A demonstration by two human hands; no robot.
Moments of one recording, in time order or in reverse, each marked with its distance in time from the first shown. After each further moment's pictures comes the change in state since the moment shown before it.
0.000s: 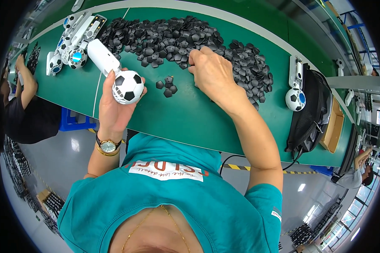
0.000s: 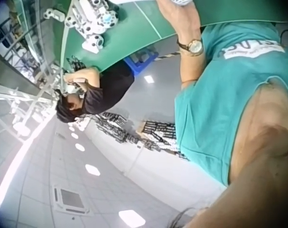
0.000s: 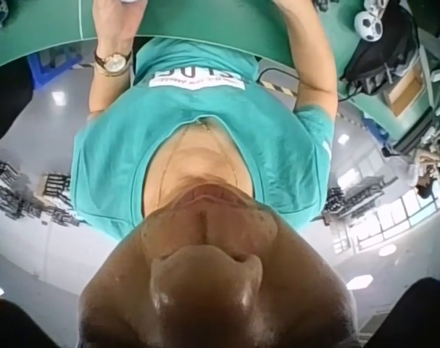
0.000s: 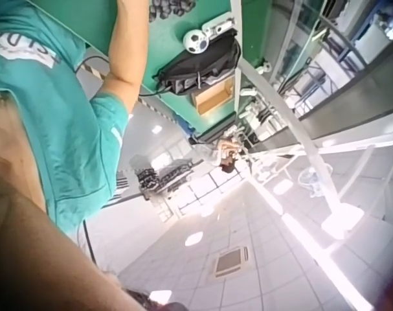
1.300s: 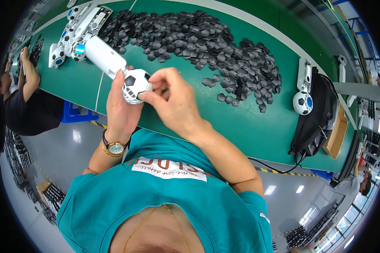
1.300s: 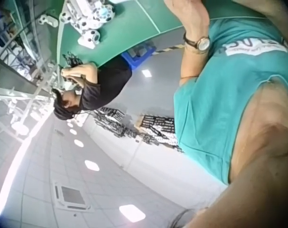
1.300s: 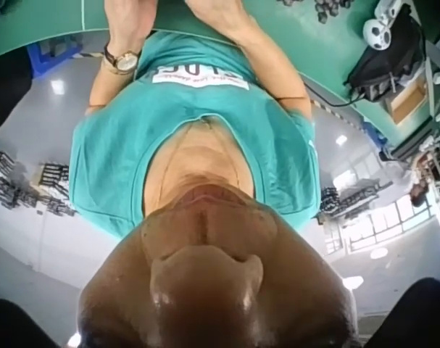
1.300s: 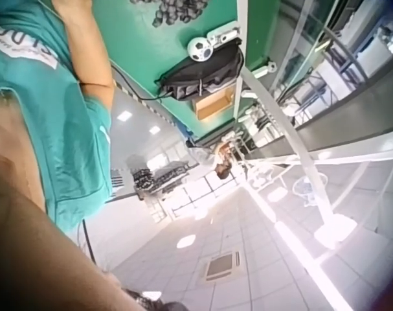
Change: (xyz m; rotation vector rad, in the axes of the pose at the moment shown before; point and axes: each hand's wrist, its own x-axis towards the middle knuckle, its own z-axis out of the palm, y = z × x) left_hand -0.011 -0.012 0.013 0.024 0.016 0.068; right_hand -0.033 -0.094 0.035 1.255 0.071 0.264
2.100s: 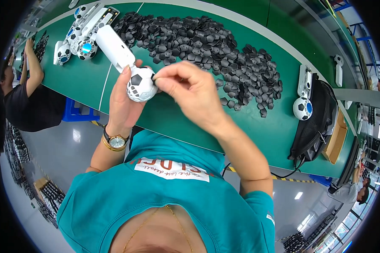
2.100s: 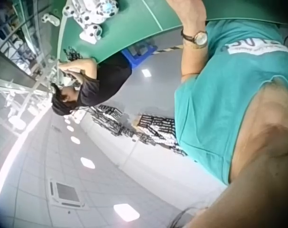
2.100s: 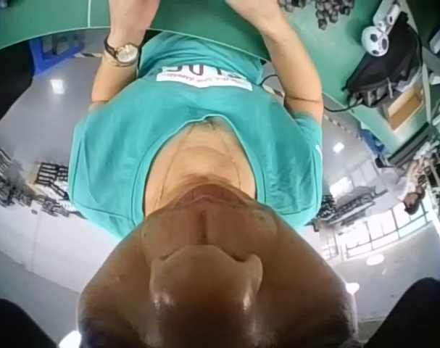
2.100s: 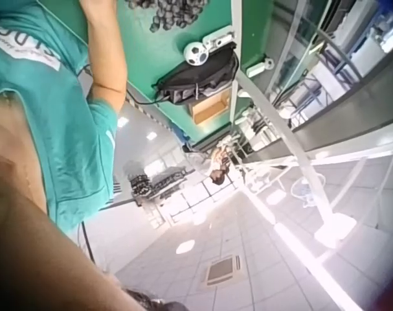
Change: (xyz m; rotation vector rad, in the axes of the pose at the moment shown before) left_hand 0.010 0.007 -0.008 0.053 -0.083 -0.005; right_hand 0.016 -0.033 -0.031 0.001 -0.136 -0.022
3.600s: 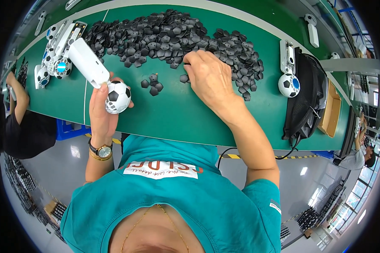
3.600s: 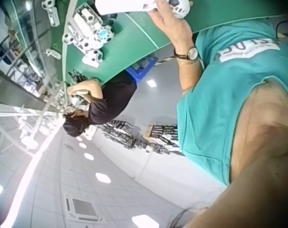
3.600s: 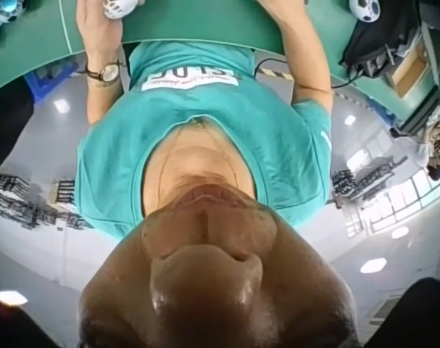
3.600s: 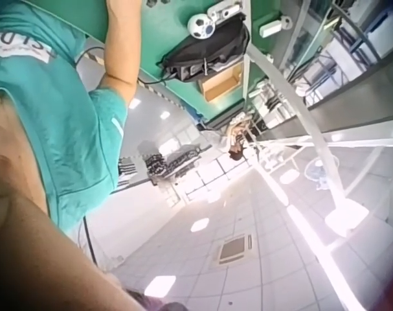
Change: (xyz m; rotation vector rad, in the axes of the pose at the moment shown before) left_hand -0.001 -0.002 -0.014 0.250 -0.051 0.060; right_hand -0.007 0.026 -0.072 -1.166 0.231 -0.282
